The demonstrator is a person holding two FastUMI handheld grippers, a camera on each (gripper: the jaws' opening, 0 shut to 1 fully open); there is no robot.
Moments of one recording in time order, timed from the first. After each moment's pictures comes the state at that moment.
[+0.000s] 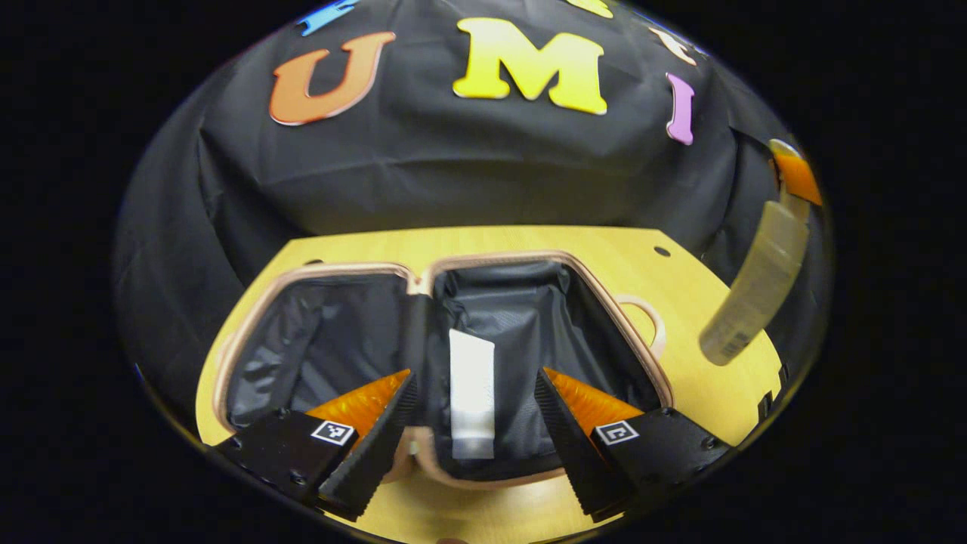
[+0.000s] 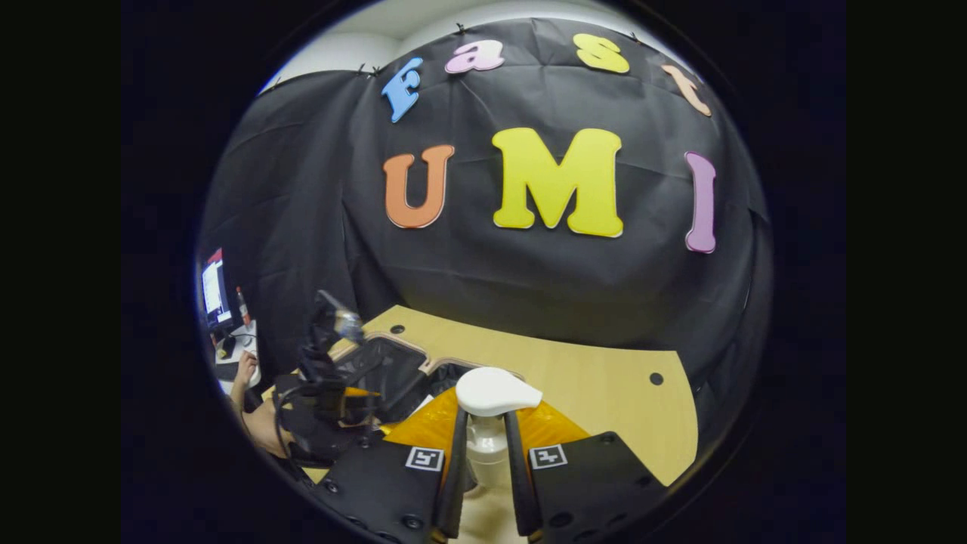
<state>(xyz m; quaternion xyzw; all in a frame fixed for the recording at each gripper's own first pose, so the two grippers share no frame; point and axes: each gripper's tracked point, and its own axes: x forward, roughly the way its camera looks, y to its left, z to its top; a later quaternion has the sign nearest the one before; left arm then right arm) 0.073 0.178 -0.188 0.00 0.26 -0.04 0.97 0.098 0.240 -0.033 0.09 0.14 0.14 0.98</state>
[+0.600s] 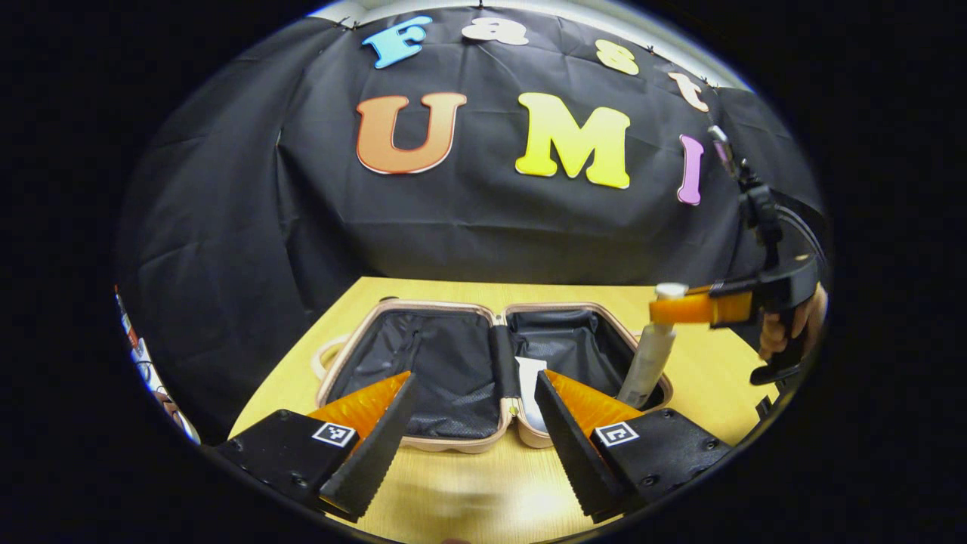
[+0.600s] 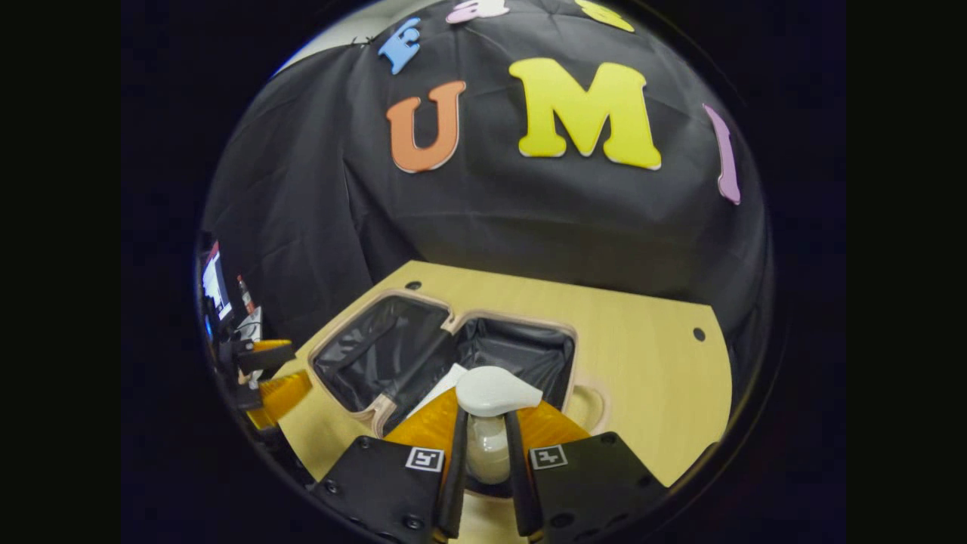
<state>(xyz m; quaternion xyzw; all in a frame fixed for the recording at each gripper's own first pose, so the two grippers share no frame) -0.009 0.259 -0.124 -0.02 0.14 0.01 0.99 0.127 0.316 -0.133 0.10 0.26 0.17 0.95</state>
